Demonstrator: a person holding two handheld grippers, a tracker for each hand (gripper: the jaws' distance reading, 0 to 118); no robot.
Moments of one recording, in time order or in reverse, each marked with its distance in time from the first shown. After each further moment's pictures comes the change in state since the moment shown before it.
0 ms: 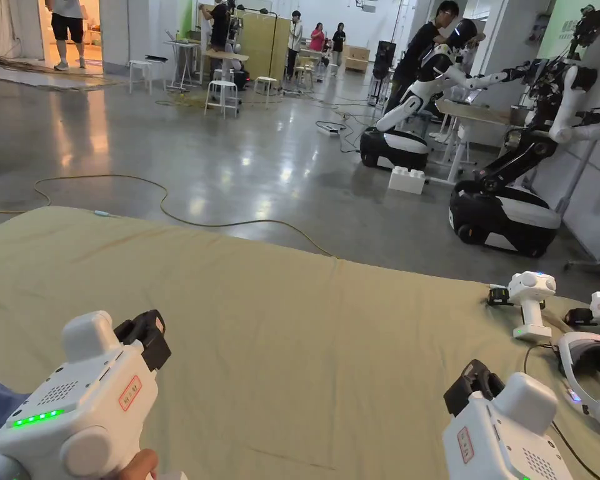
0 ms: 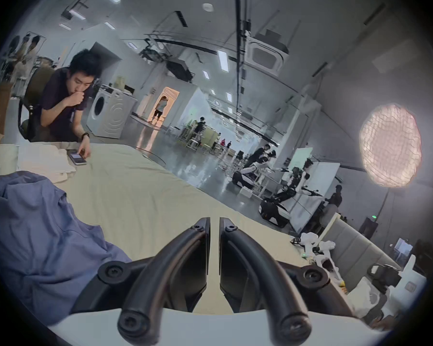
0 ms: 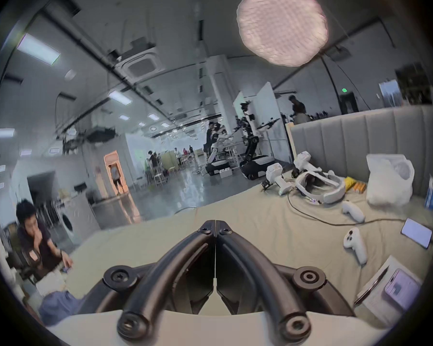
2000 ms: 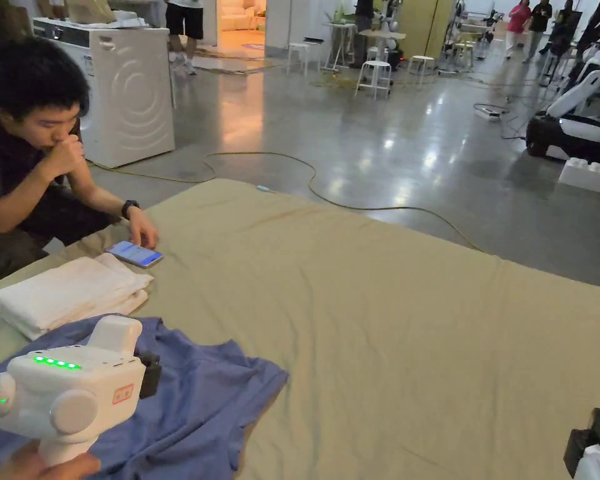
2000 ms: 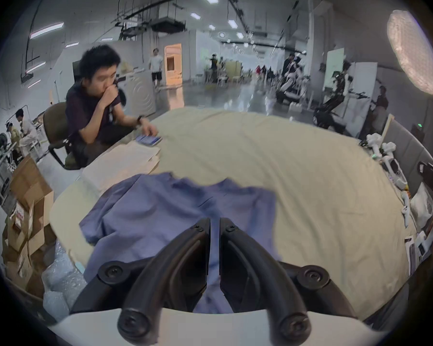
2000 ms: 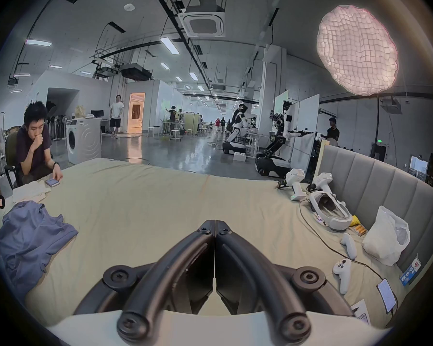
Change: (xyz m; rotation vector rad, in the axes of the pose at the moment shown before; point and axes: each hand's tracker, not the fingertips) left arm -0.195 0.061 0.060 -0.510 0.341 -0.398; right arm -0.065 -0.054 -0.009 -0.175 0.097 0.507
